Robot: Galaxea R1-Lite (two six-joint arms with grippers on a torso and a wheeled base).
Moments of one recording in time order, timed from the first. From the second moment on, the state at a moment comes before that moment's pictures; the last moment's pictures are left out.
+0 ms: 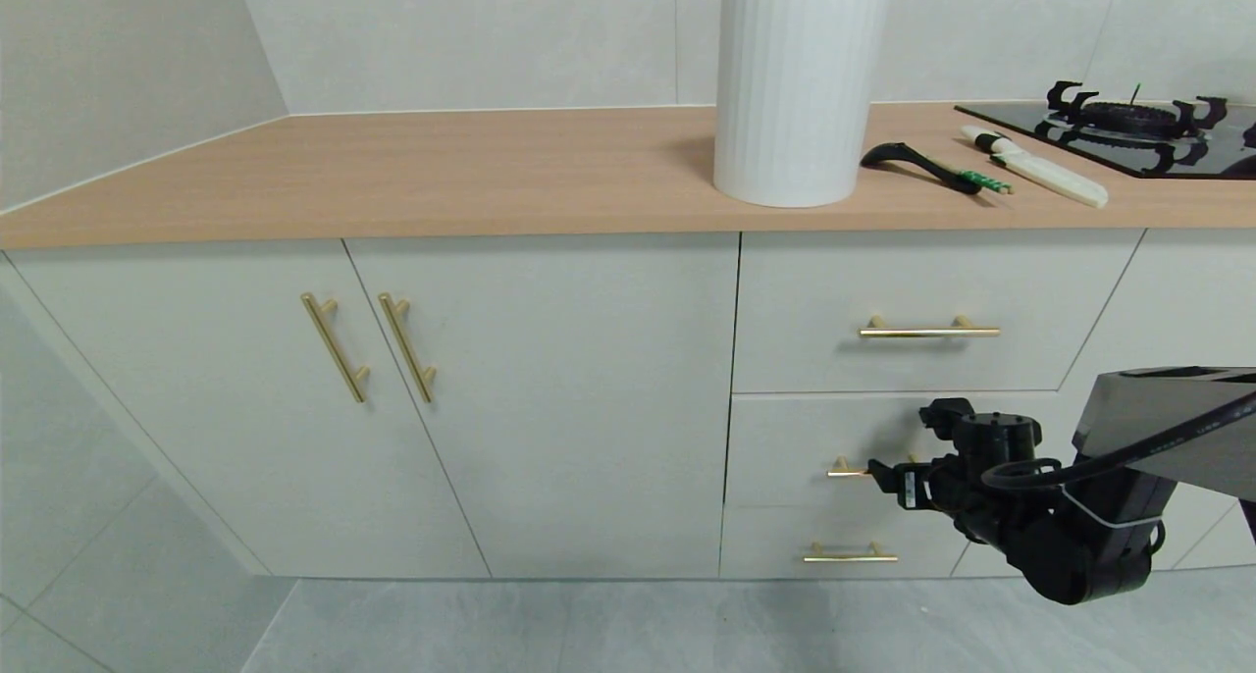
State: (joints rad) left arm 0.00 0.00 0.00 0.00 -0.04 0.02; right arm 0.16 2.40 -0.75 -1.15 -0.13 0.05
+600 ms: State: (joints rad) left arm 0.00 0.00 0.00 0.00 -0.04 0.02; right arm 0.16 2.38 -0.71 -1.13 -0.13 0.04
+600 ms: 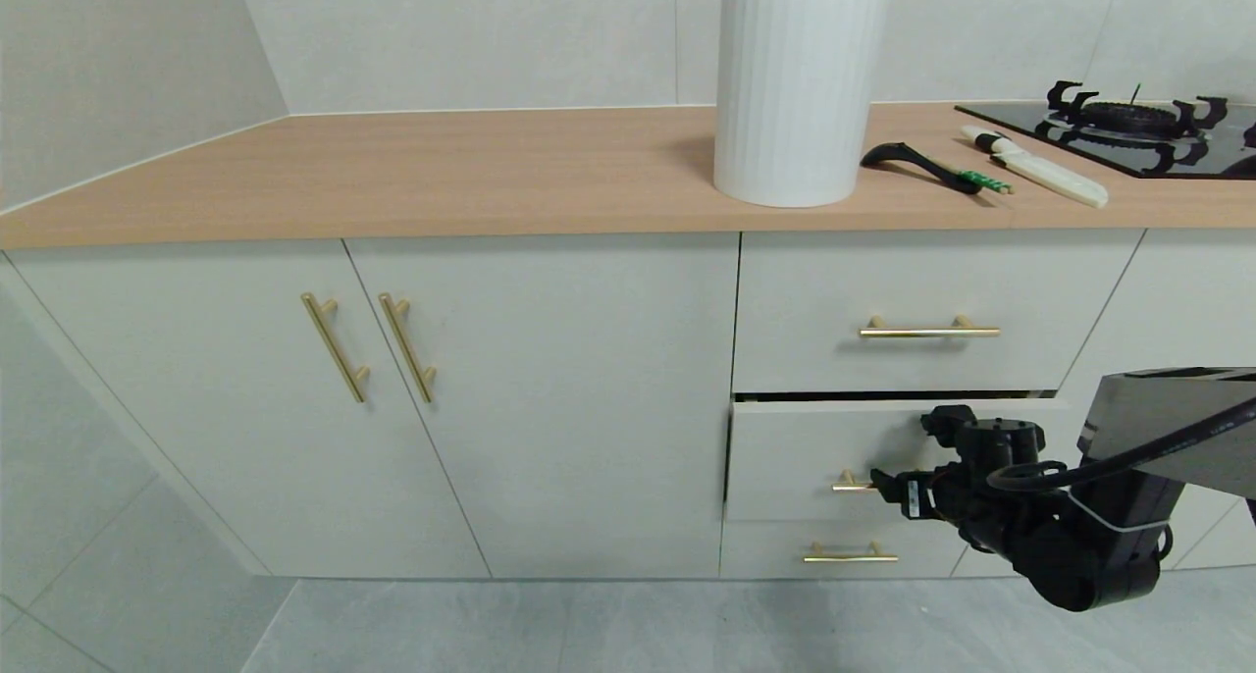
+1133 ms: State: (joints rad) left arm 0.00 0.00 0.00 0.00 -0.04 0.02; right arm 0.17 2.05 -0.63 -0.72 -0.08 0.04
